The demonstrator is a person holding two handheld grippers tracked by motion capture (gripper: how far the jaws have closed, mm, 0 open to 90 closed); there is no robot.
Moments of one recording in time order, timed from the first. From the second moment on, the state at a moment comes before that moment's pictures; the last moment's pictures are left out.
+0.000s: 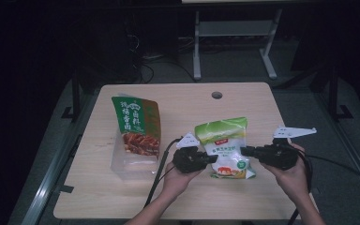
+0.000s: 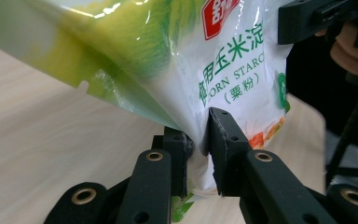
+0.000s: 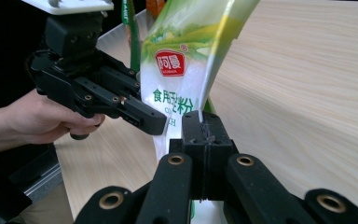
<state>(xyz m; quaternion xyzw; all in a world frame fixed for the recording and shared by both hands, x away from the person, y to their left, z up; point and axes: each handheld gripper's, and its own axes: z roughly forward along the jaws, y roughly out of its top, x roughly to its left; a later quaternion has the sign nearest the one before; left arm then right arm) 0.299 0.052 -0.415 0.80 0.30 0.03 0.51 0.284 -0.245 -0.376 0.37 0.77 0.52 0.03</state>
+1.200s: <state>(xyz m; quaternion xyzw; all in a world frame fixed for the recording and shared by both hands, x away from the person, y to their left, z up) 0.288 0.059 -0.414 0.83 0.26 0.07 0.48 0.297 -0.206 -0.399 0.30 0.83 0.47 0.01</state>
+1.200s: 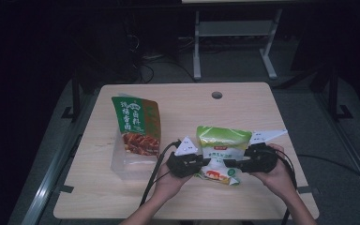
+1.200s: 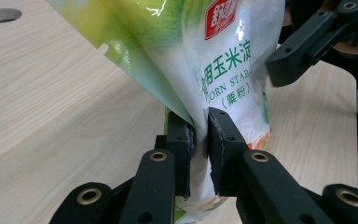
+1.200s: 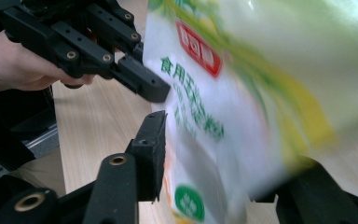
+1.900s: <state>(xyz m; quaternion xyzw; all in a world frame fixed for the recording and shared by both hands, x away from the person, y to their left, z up) 0.265 0.099 -0.420 0.83 0.28 0.08 0.48 0.283 -0.205 -0.380 0.32 0.83 0.45 0.04</state>
